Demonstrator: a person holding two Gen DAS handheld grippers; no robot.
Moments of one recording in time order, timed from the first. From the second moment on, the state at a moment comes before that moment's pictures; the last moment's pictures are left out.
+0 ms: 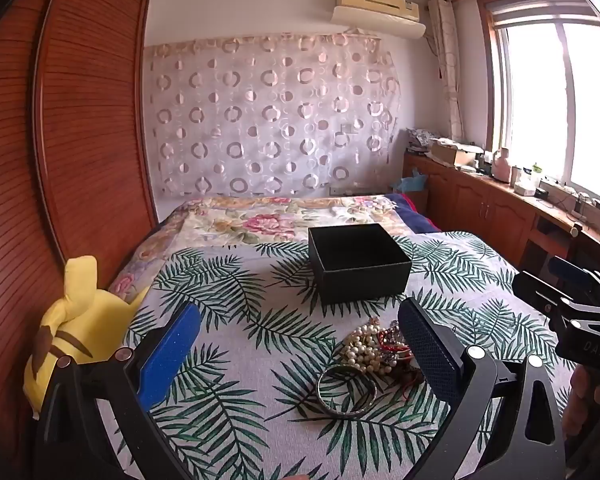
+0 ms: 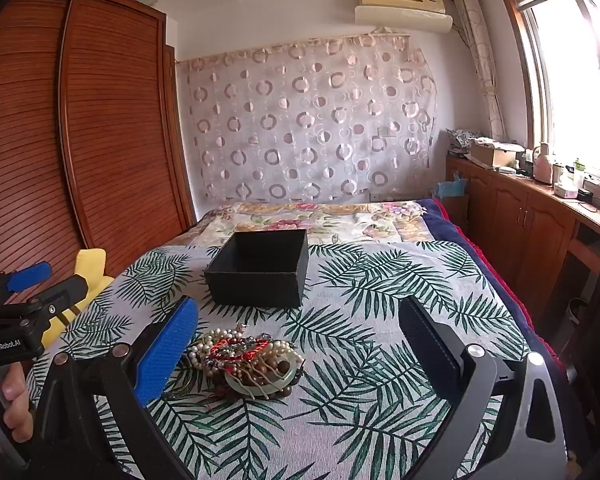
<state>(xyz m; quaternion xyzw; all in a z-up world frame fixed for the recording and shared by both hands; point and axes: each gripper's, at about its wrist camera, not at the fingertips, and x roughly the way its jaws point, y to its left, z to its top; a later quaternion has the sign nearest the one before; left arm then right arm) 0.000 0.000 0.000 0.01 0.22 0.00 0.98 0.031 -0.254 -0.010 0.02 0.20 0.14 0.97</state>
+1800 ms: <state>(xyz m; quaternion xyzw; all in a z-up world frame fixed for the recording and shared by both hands) 0.000 0.000 0.000 0.01 0.22 0.00 0.98 0.031 -0.251 -0.009 0.02 0.20 0.14 0.97</state>
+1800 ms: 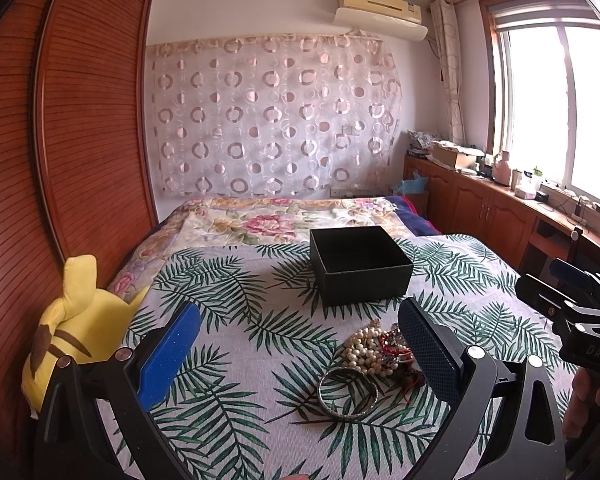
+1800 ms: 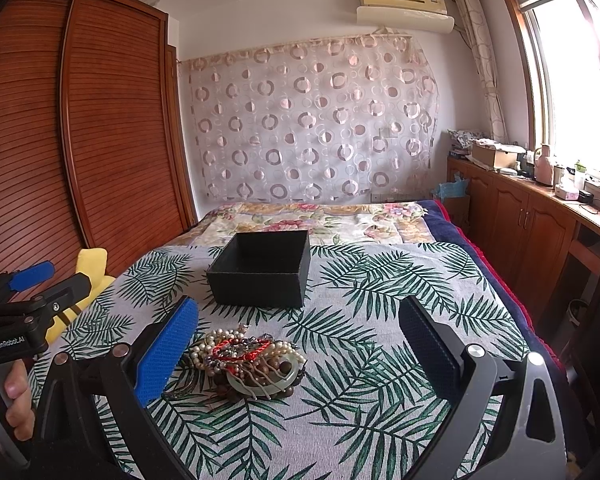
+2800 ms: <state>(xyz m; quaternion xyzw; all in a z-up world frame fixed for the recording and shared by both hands) 0.000 0.000 0.000 0.01 0.22 0.00 0.98 0.029 -0.251 -0.008 0.02 0.20 0.14 0.97</state>
